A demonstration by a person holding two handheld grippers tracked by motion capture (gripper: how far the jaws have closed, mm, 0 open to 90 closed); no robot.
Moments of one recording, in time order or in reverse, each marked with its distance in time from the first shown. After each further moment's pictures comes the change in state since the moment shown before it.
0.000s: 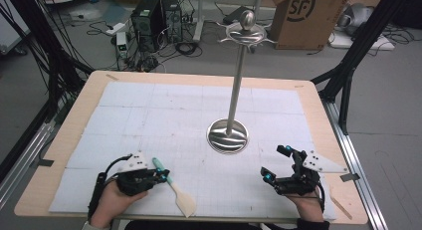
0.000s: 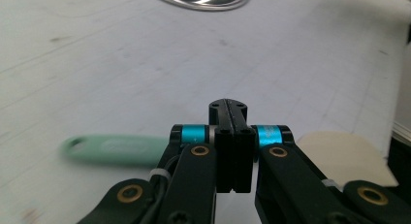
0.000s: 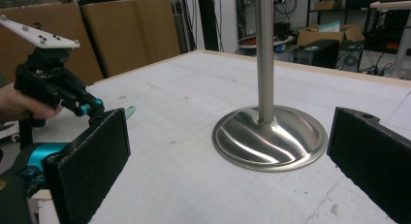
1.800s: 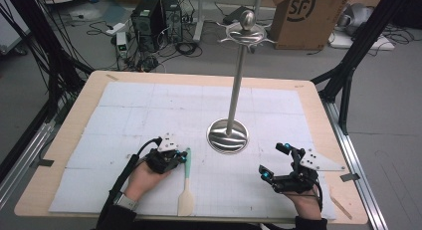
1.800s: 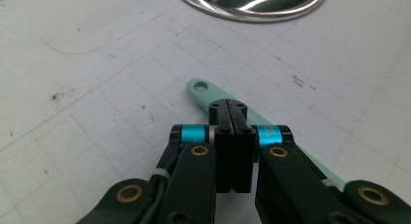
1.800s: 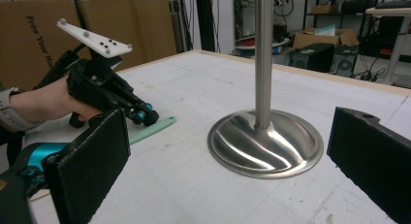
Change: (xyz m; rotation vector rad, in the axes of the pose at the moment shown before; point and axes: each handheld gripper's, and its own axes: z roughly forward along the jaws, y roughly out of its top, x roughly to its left) left arm 0.008 0.039 0.085 0.110 0.137 0.082; right arm 0.001 0.004 0.006 0.002 -0.013 -0.032
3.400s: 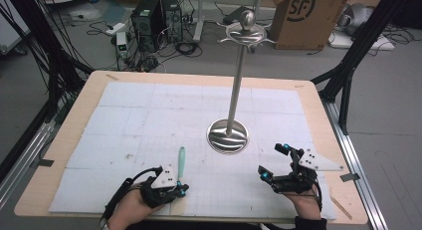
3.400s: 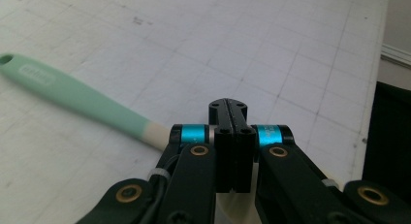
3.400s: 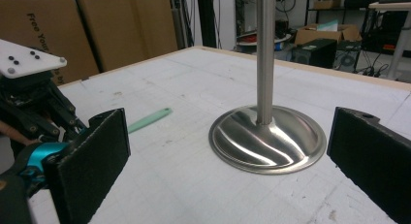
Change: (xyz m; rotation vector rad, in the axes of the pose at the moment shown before) left arm -0.056 -0.033 -0.042 0.033 -0.193 0.149; right arm 0.000 -0.002 0.001 0.018 0.004 0.008
